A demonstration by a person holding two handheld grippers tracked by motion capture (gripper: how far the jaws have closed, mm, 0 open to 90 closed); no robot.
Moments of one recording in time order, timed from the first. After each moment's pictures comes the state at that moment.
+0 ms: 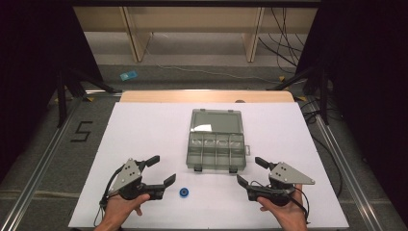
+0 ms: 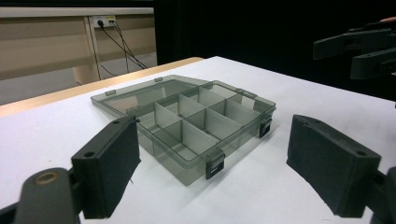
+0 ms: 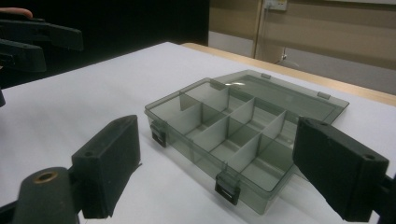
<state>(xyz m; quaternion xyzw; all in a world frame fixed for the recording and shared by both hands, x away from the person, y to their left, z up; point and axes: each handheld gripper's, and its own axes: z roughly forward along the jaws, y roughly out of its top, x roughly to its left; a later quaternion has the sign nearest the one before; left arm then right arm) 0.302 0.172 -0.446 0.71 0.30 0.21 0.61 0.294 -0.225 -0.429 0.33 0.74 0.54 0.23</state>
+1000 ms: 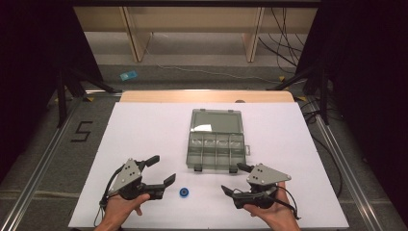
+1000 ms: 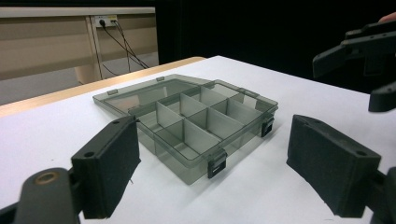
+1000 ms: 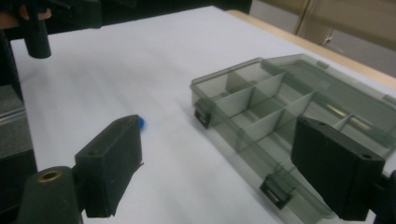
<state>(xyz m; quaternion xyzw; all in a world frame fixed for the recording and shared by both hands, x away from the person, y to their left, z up) 0.303 0.173 -0.447 0.71 0.30 0.21 0.60 0.294 -0.188 -0.424 0.25 0.82 0.48 0.19</state>
